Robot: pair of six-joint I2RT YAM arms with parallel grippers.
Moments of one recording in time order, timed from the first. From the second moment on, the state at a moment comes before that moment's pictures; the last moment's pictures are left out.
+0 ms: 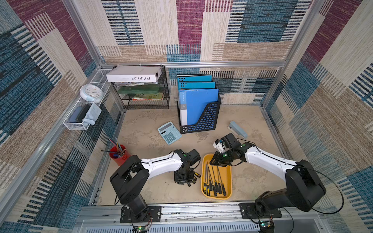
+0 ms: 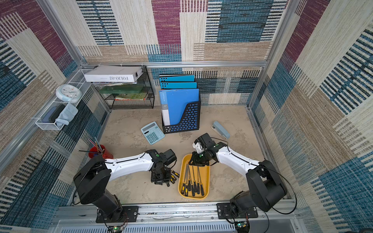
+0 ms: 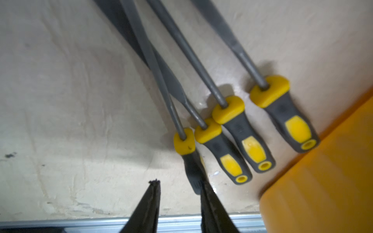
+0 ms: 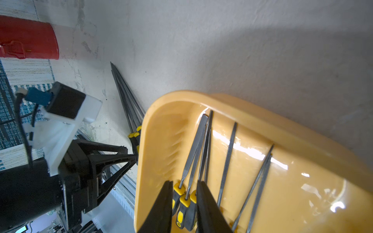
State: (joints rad) left arm -0.89 1.67 1.00 -0.90 0.18 -0.99; right arm 0.57 1.44 0.85 -0.54 -0.49 0.53
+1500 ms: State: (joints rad) left arm -0.88 1.35 0.99 -0.94 0.42 -0.69; right arm 0.70 1.53 0.87 -0.16 -0.74 0.81
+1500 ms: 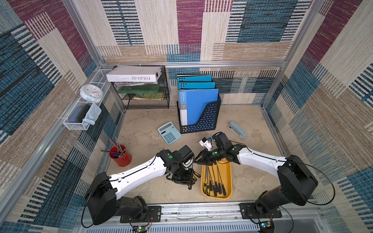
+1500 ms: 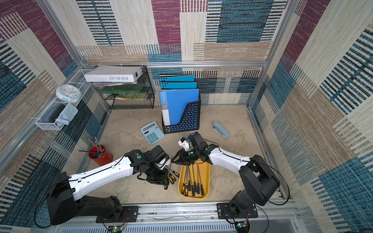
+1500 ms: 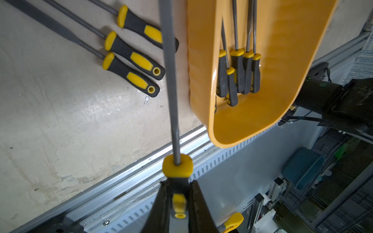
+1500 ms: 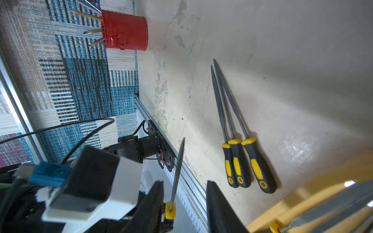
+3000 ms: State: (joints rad) left arm -0.87 1.31 0.89 -0.87 0.34 -0.81; right arm 0.49 1.41 0.73 -0.64 -0.51 0.55
